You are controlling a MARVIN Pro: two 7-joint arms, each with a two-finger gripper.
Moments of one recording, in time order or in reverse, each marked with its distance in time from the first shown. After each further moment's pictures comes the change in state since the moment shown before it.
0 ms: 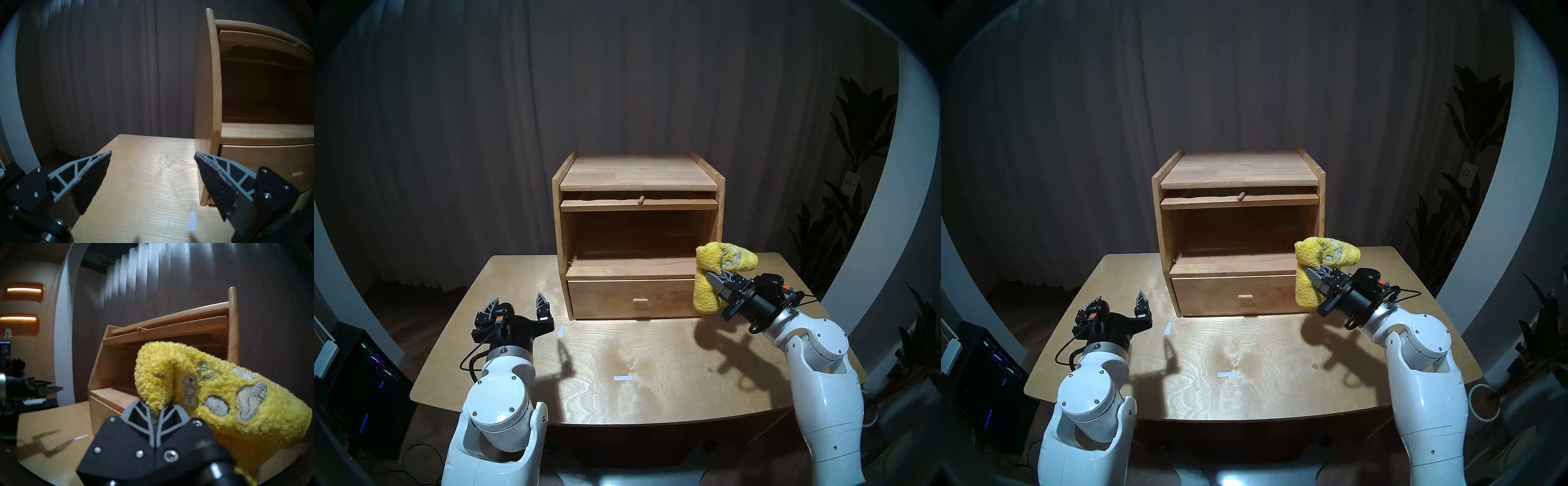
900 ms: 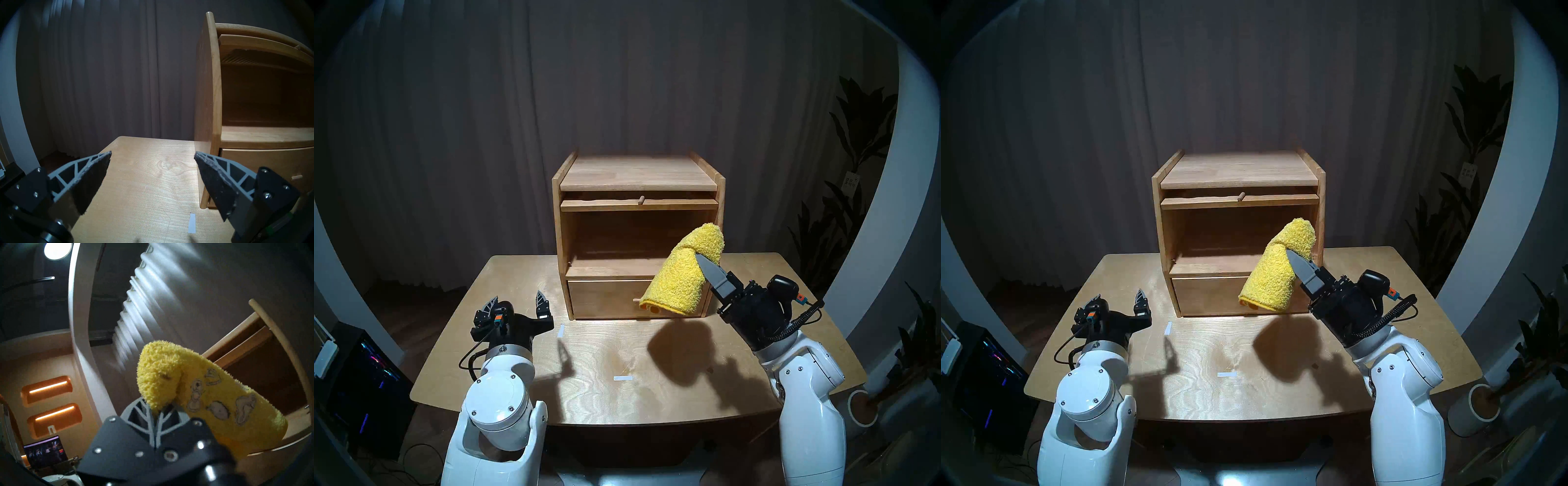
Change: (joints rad) left arm -0.003 -0.001 0.000 -0.008 0.001 0.000 0.000; right arm -0.148 -0.201 -0.023 -0.250 0.372 0.255 -0.105
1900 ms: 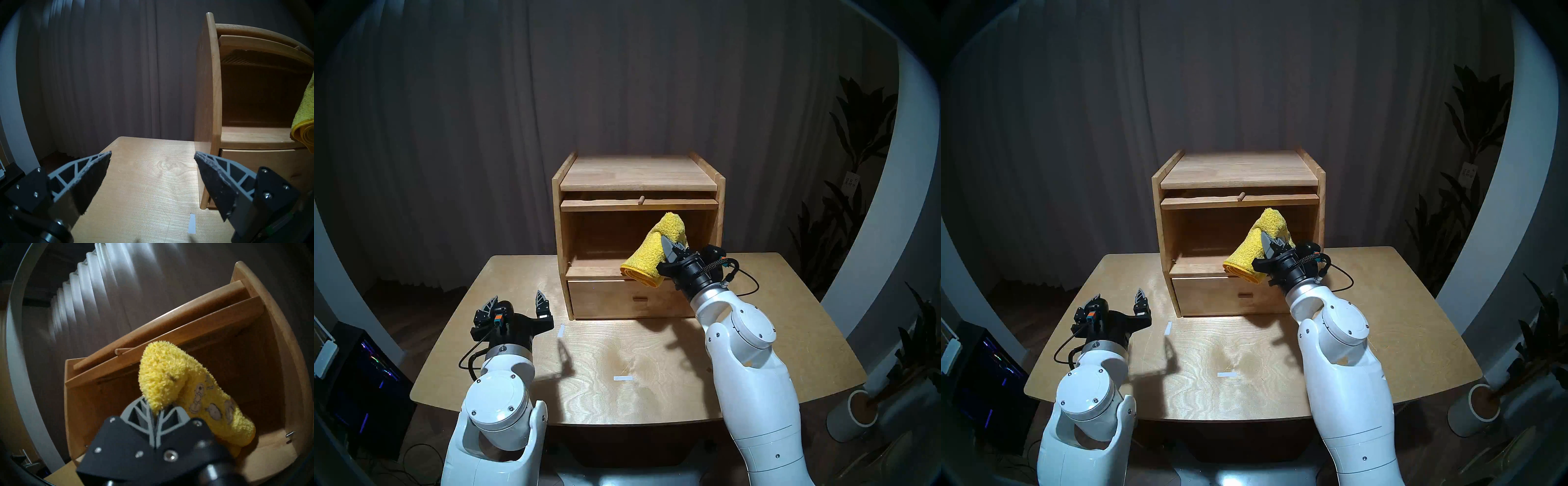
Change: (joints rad) left arm -0.001 -0.001 0.000 -0.001 0.001 0.000 0.000; right arm 0.295 -0.014 -0.297 0.235 -0.446 -0.202 -0.596
